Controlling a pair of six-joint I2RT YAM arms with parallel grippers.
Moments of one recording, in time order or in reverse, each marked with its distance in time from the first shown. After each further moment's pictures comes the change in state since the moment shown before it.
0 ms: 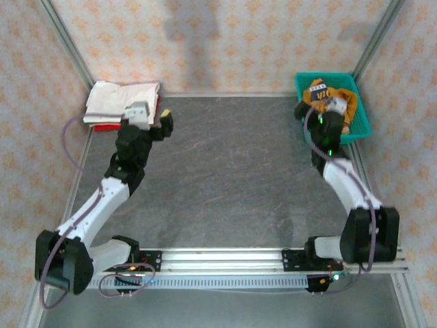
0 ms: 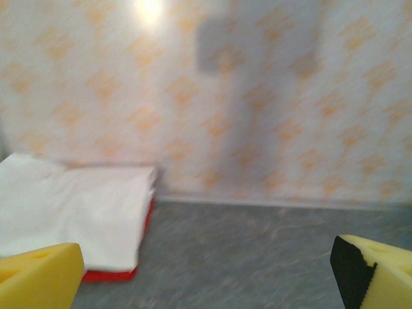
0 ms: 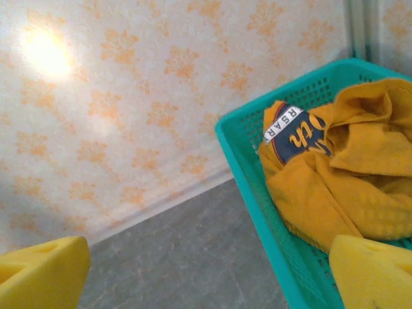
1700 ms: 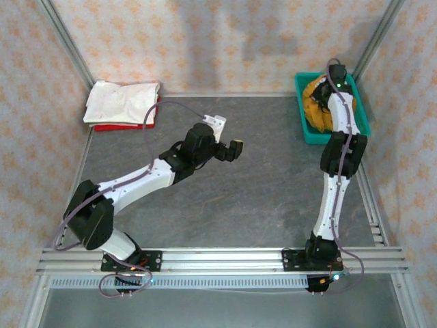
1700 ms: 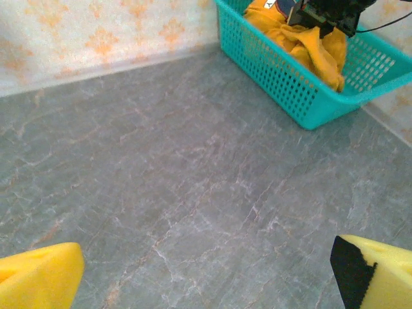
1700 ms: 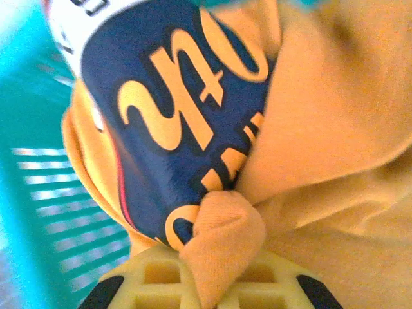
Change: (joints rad) left arm -0.435 0.348 0.245 -0.236 0.133 -0.110; right arm -0.188 1.039 1.351 -0.910 -0.121 0.088
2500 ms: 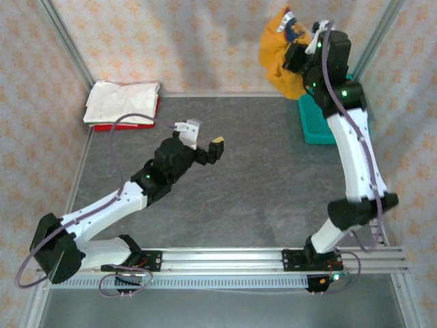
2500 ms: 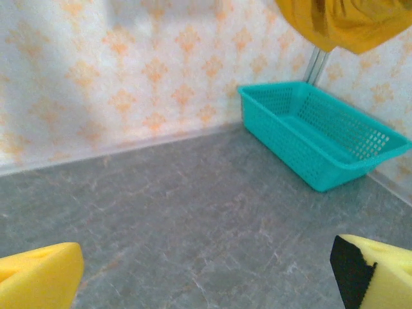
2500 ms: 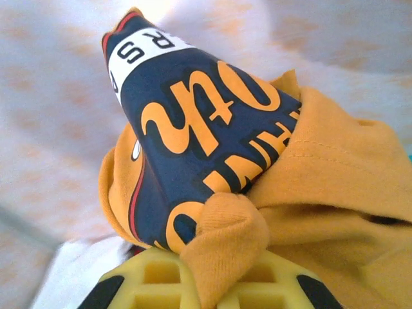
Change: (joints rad) left arm 0.000 -0.349 -0.261 0.174 -0.139 0.063; right arm 0.437 -0.832 -0.293 0.090 -0.007 -0.090
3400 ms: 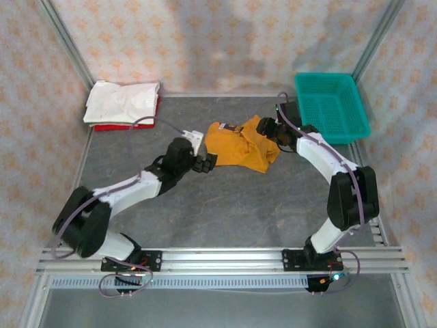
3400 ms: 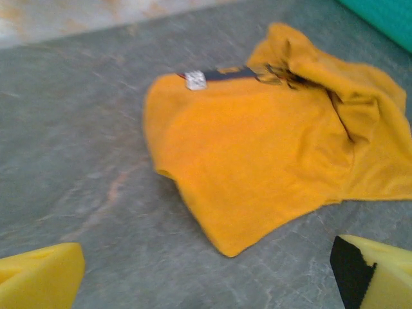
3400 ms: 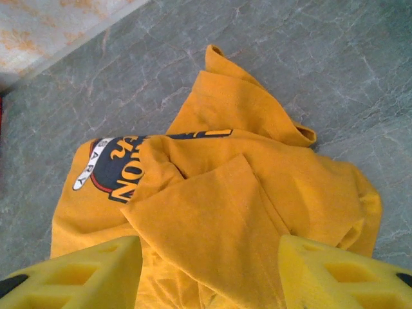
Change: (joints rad) left arm 0.144 0.311 -0.032 -0.056 0.134 0.047; right arm 0.004 0.068 -0.824 0.290 -0.066 0.180
